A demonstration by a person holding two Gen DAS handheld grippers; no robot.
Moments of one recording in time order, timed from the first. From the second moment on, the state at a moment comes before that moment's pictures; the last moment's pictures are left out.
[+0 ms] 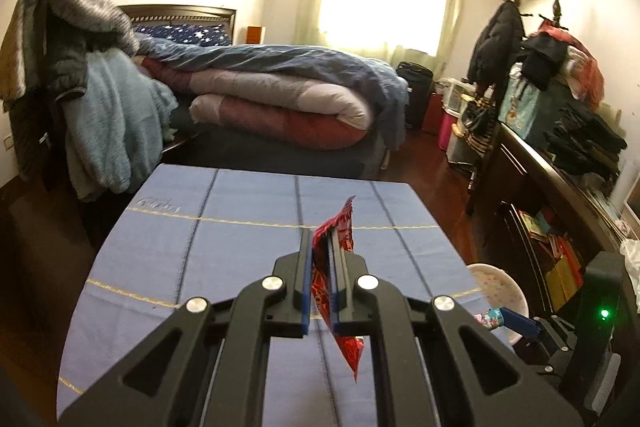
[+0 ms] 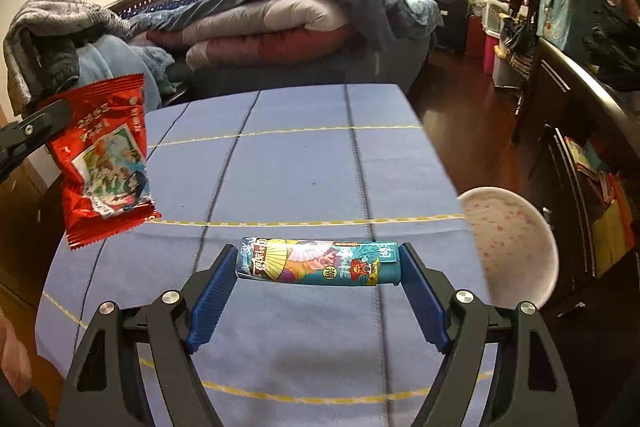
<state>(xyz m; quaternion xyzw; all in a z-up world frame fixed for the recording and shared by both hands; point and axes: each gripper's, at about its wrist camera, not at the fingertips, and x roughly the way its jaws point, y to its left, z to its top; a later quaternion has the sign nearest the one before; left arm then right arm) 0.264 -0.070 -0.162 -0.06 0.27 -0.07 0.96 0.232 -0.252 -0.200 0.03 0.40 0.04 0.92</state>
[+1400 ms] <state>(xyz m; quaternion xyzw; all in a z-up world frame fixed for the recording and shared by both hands) 0.342 -0.385 -0.205 0.05 0.29 -0.32 0.90 0.242 -0.487 -0.245 0.11 0.39 -0.16 0.90</state>
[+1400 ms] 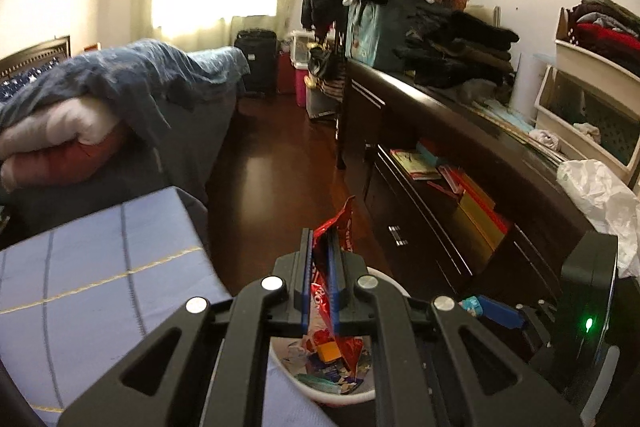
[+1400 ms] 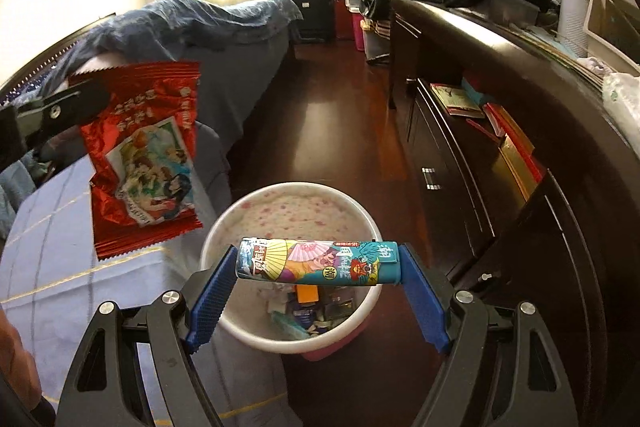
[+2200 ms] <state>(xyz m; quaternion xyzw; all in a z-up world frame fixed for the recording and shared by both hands) 0.384 -0.404 -0.245 0.05 0.31 -0.31 0.90 0.279 -0.492 -0.299 0.08 0.42 -0.18 0.89</state>
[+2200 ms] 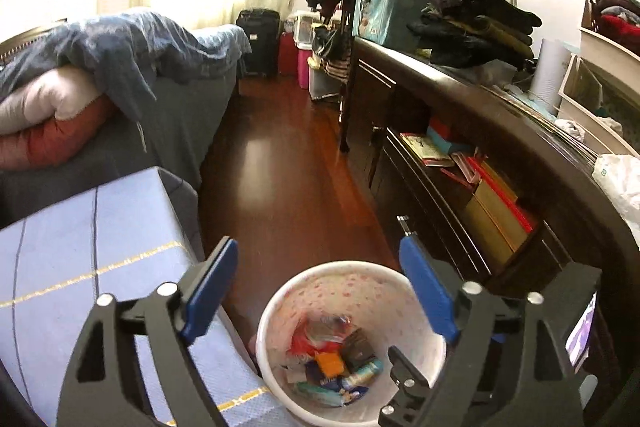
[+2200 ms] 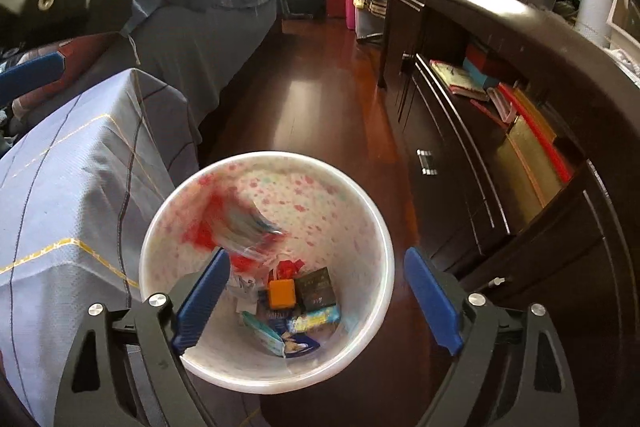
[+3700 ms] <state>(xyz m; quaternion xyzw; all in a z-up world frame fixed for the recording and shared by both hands) 0.245 -0.064 -0.118 -0.09 0.26 -0.04 0.96 0.197 -0.258 -0.160 0.05 0.35 0.02 0.93</state>
